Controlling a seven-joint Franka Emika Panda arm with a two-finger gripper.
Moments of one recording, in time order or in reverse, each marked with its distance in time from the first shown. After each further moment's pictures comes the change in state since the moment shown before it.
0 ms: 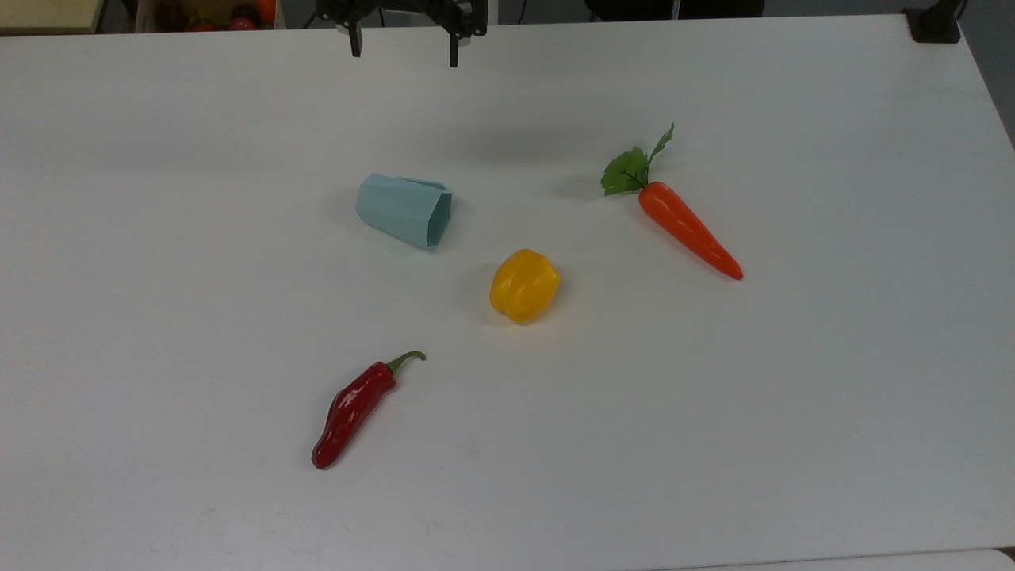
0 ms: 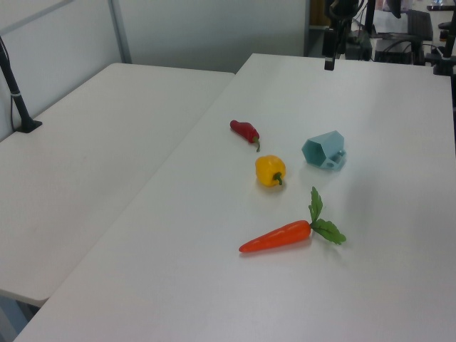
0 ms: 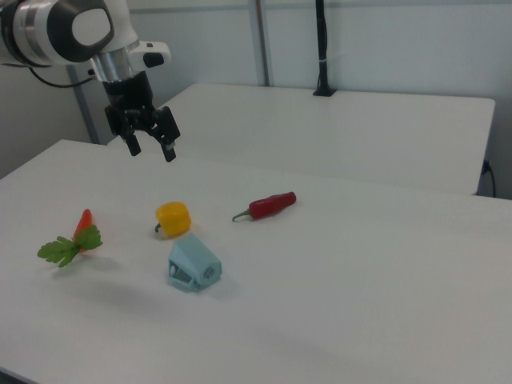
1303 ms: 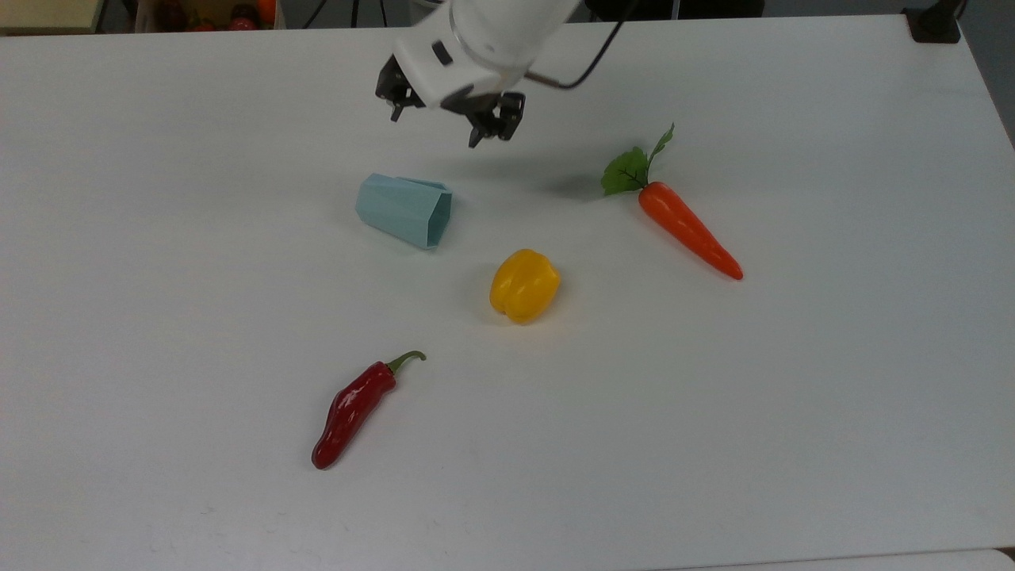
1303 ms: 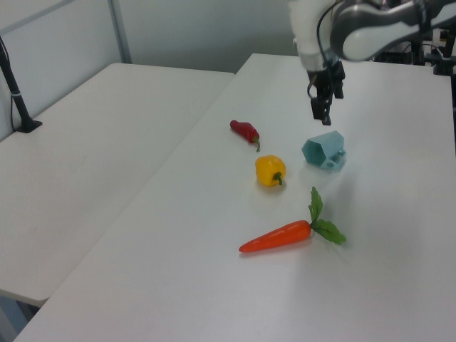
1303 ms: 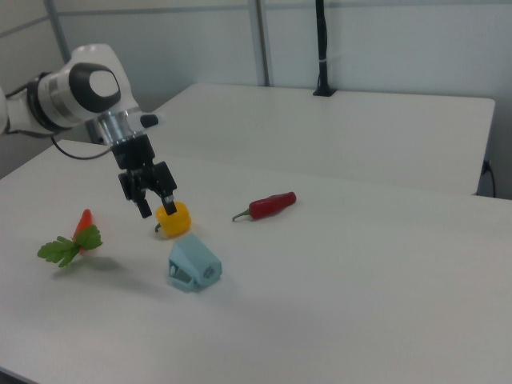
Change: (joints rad) arm 0.152 0.207 0.002 -0.054 -0.281 -0.051 0.310
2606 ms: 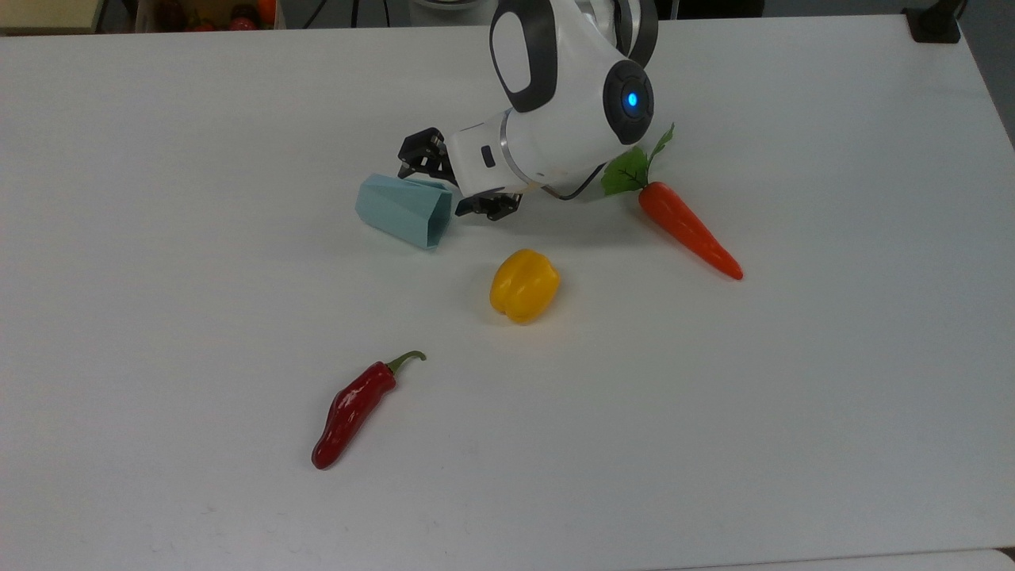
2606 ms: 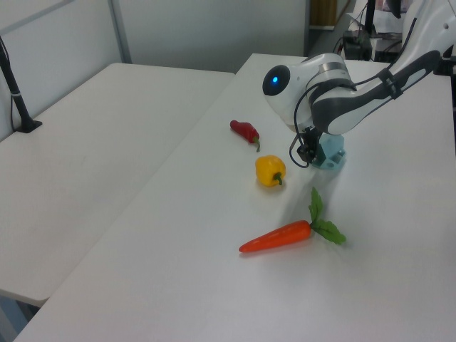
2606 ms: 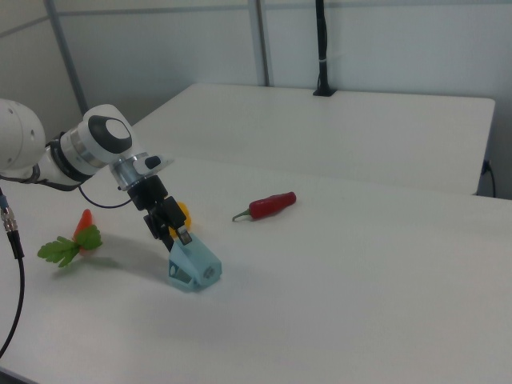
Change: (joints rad) arm 0.068 0.229 0.000 0.027 -0.248 0.023 0.335
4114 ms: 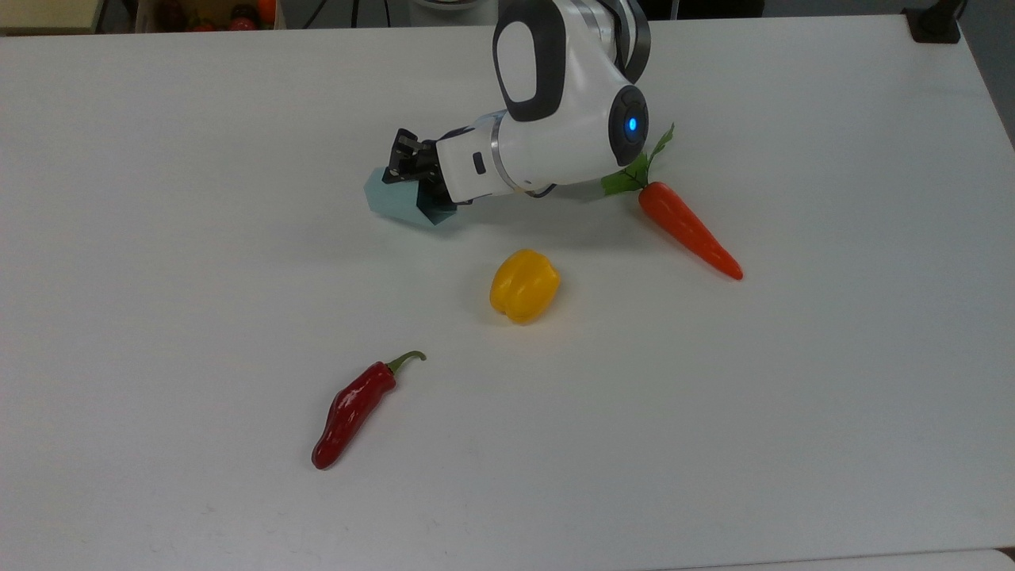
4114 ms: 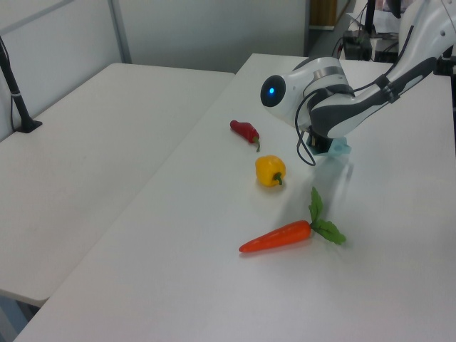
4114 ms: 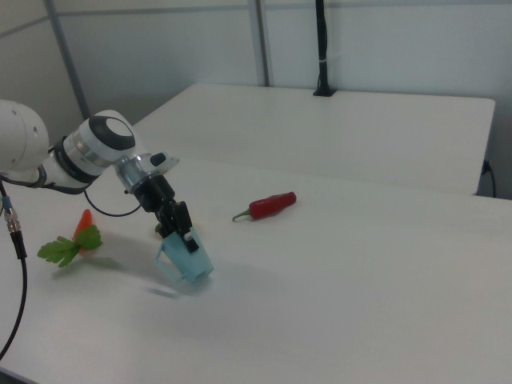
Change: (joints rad) arm 0.006 0.021 -0.010 0.026 -0.123 -0.127 -0.072
